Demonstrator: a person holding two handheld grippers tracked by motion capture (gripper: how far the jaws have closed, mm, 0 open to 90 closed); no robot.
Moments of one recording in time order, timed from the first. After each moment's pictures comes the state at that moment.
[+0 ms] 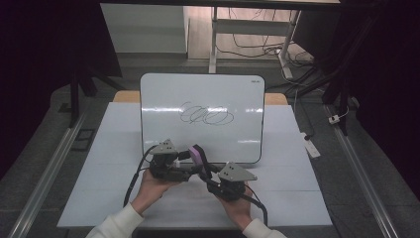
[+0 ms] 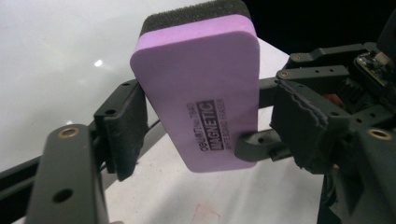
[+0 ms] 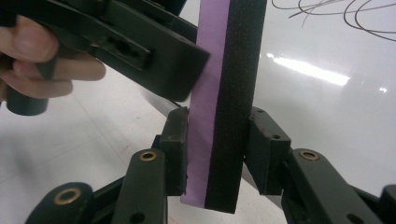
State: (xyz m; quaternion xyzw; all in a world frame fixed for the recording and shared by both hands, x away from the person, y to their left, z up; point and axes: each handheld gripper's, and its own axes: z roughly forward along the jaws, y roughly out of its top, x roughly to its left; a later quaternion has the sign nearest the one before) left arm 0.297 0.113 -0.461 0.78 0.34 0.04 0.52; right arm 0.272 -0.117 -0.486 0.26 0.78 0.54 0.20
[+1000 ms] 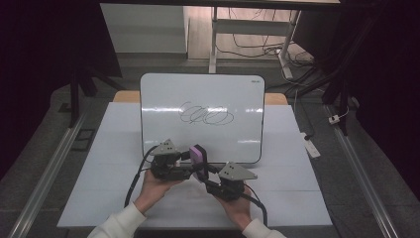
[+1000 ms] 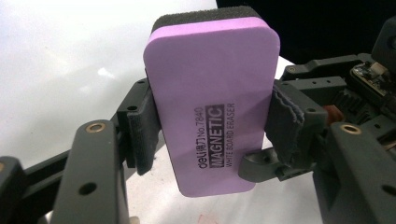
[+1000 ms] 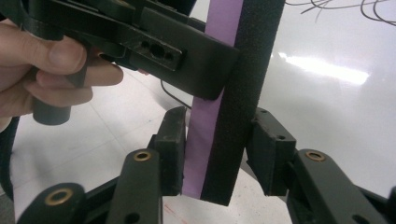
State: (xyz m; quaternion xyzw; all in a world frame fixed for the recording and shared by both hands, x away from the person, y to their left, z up) left arm 0.297 0.110 -0.463 0.77 0.34 0.06 0.53; right arm 0.274 -0.117 -0.490 0.26 0.77 0.55 0.17
